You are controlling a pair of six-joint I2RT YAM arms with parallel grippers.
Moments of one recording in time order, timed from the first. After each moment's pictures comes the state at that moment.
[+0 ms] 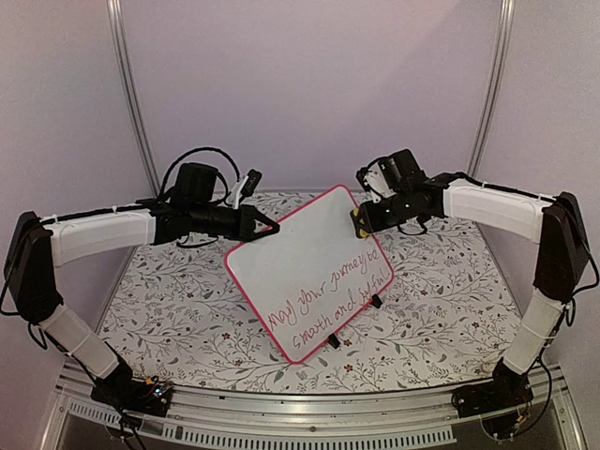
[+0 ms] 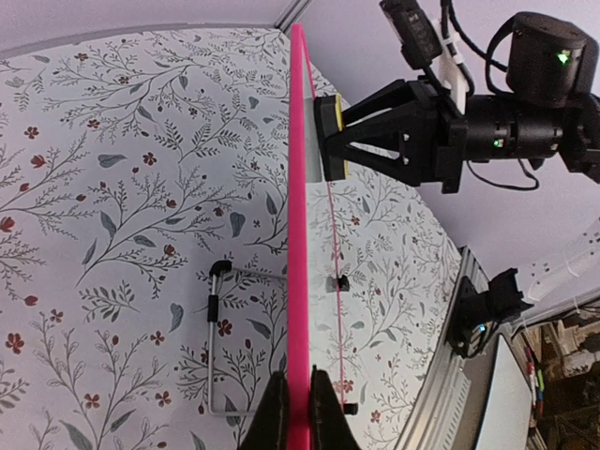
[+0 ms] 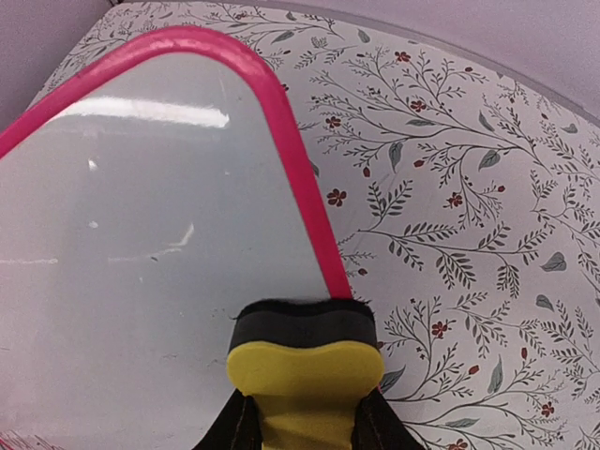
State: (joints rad) left arm -0.58 1.55 1.08 -0.07 0.55 -0.39; right arm 0.60 1.77 1.42 -0.45 -0.04 0.16
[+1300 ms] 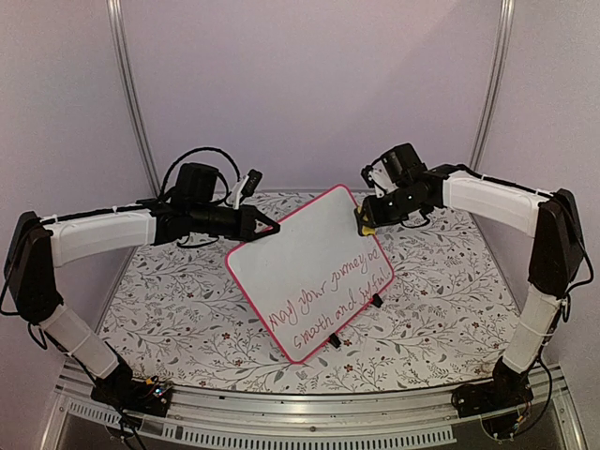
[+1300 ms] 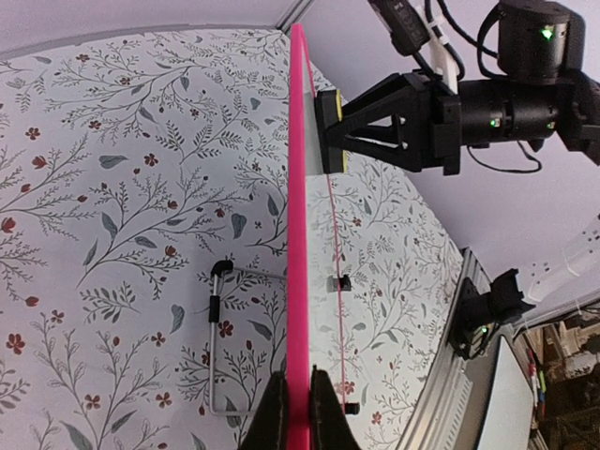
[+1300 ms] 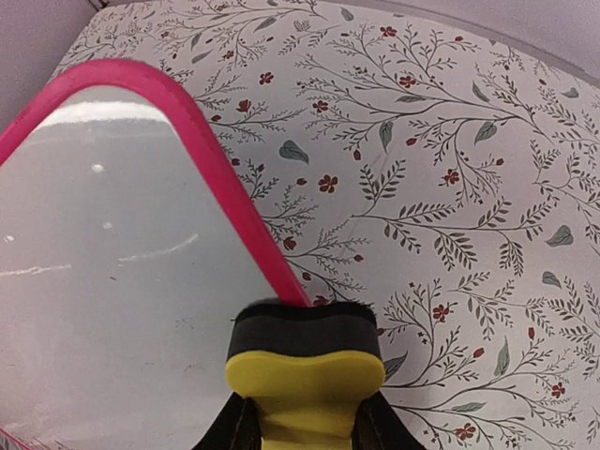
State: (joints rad) left arm -0.59 1.55 1.08 -0.07 0.53 -0.39; right arm 0.56 1.81 1.51 -0.56 -0.09 0.22
